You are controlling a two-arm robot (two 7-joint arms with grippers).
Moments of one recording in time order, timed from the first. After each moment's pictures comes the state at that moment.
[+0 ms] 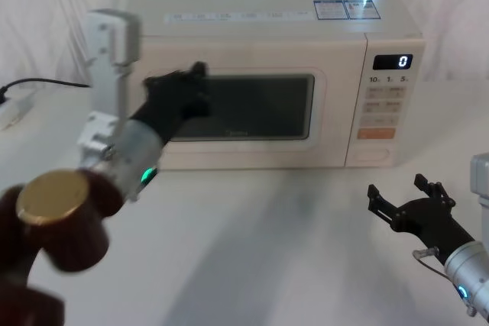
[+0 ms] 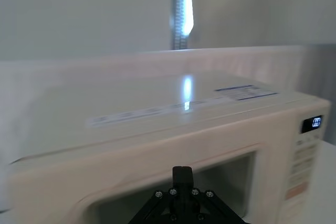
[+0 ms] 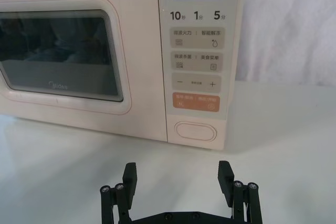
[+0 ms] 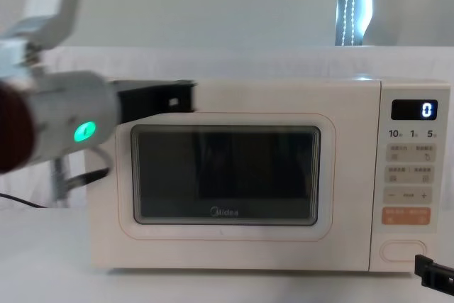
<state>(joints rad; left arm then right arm) -0.35 0.21 0.30 -1.65 -0.30 0.27 -0.13 -0.02 0.17 -0.08 -1.62 0.19 0.09 0.23</state>
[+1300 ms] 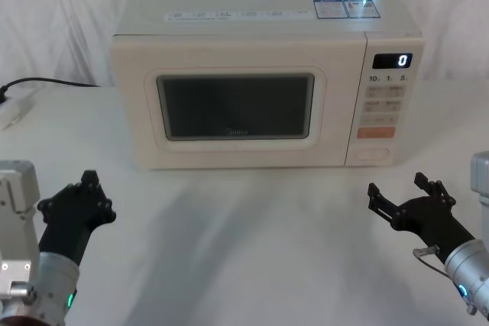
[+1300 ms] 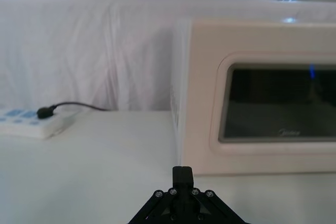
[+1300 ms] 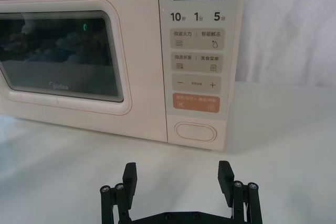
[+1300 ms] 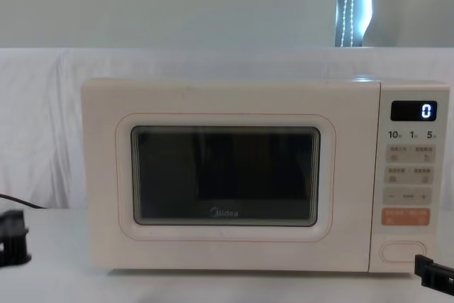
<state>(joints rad) 0.10 0.16 0.04 -1.76 -0.19 0.07 -0.01 -0.02 0.17 -0.08 -1.62 0.19 0.09 0.23</state>
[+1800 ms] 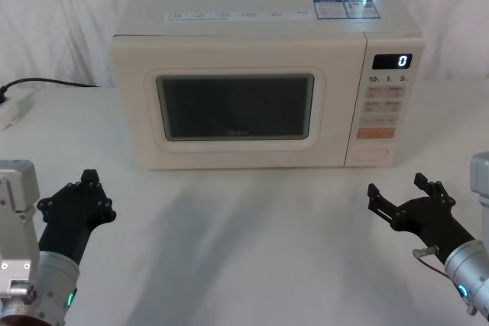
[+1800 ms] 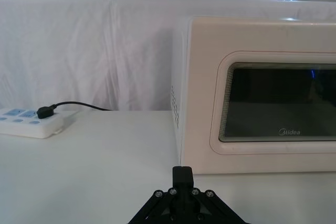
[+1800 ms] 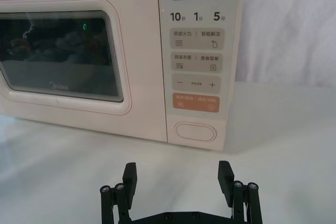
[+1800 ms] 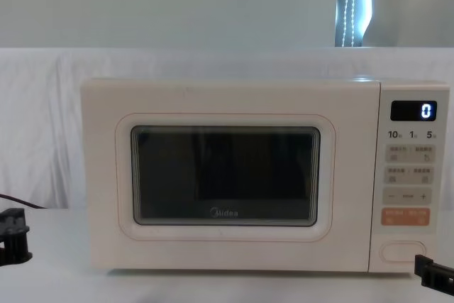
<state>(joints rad) 0.09 0.16 0.04 -1.76 -0.19 0.06 -0.01 -0.02 0.17 -0.08 -1.62 0.19 0.09 0.23</state>
